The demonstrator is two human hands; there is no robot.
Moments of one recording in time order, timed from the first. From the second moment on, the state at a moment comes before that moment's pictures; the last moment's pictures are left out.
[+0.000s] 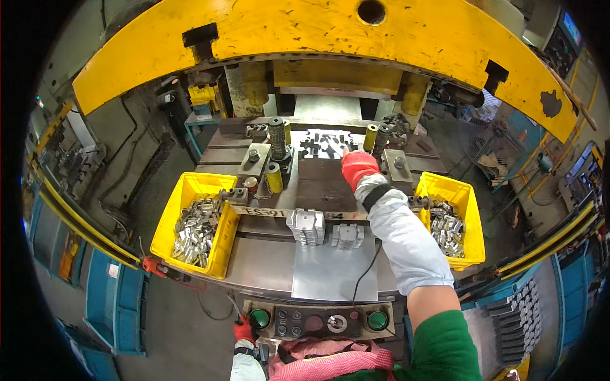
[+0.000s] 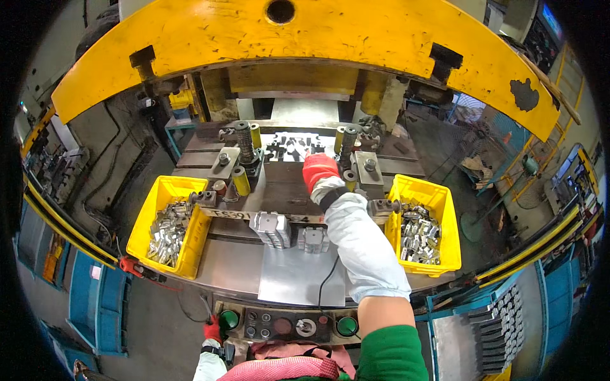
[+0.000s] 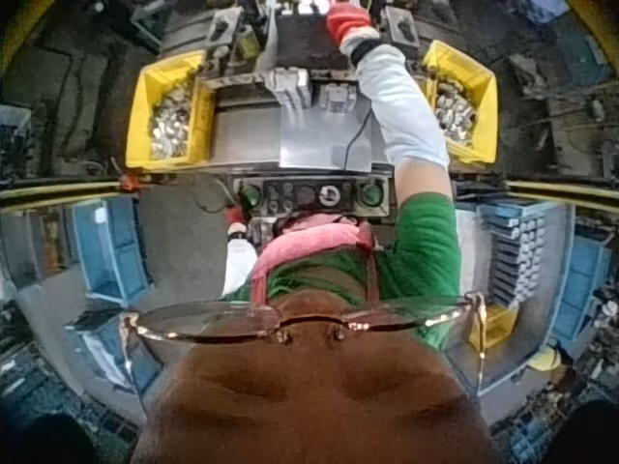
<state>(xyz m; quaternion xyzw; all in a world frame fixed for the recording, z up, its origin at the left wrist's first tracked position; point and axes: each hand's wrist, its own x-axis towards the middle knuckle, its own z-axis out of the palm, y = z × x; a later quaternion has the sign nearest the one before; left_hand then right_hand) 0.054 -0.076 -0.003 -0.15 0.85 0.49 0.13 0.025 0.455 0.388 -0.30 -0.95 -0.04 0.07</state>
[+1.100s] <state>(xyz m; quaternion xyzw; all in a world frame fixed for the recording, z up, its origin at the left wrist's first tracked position) 0.049 -0.091 -0.017 -0.14 0.93 0.33 0.07 0.404 0.286 0.025 -0.69 -0.61 0.38 0.04</state>
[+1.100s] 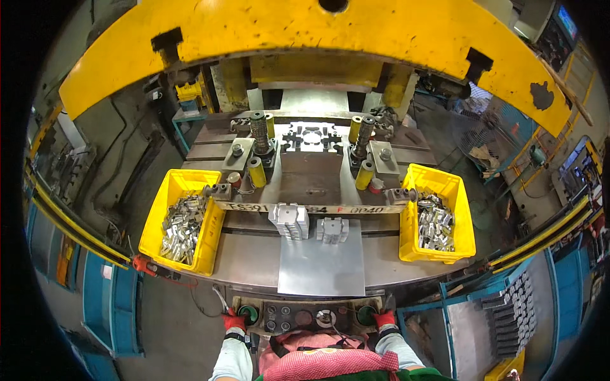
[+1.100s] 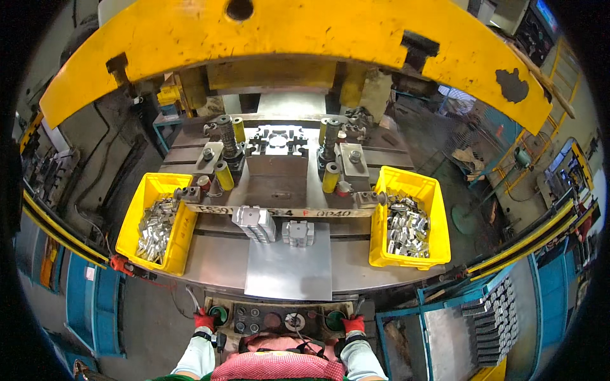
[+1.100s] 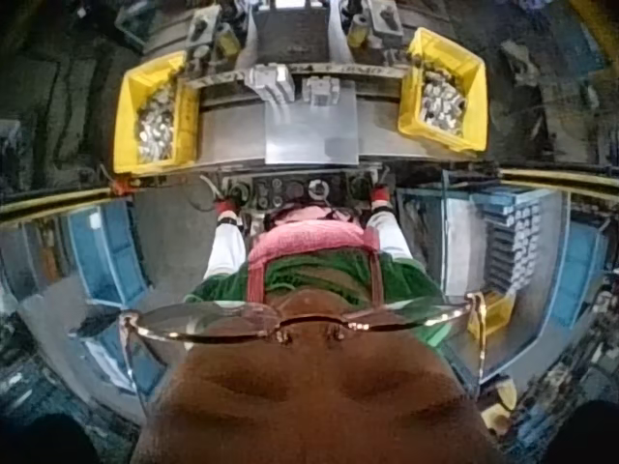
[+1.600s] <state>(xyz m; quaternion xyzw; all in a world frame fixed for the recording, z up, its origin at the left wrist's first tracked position) 0.046 -0.069 0.027 -0.18 0.89 0.34 0.23 0.413 0.293 0.015 -0.70 -0.60 0.38 0.02</state>
